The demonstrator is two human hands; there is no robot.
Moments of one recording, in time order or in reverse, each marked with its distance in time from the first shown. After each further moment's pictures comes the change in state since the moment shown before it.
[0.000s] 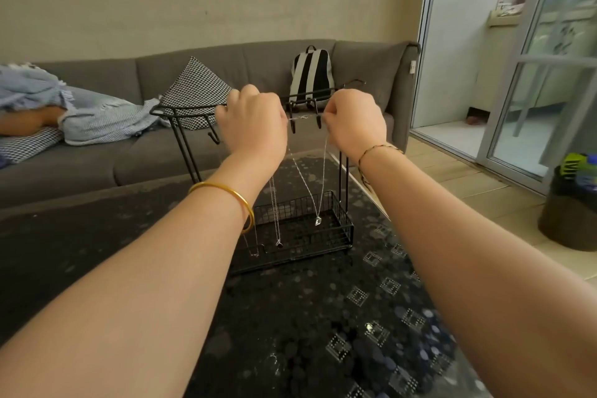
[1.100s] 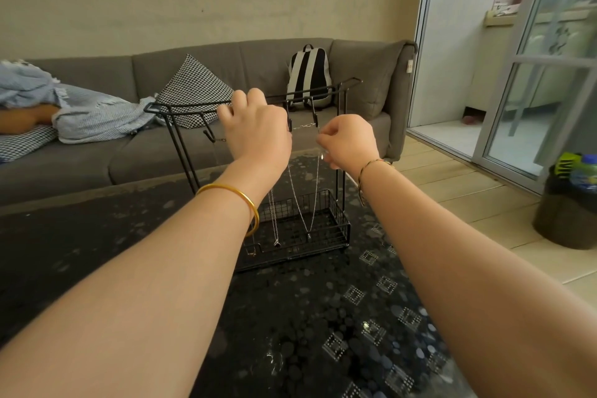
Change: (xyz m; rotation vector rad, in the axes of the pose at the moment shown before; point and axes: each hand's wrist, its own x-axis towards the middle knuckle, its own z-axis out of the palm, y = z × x) left_hand -0.006 0.000 0.016 0.183 -0.019 0.084; right_hand -0.020 0.015 0.018 0.382 -0.149 0.125
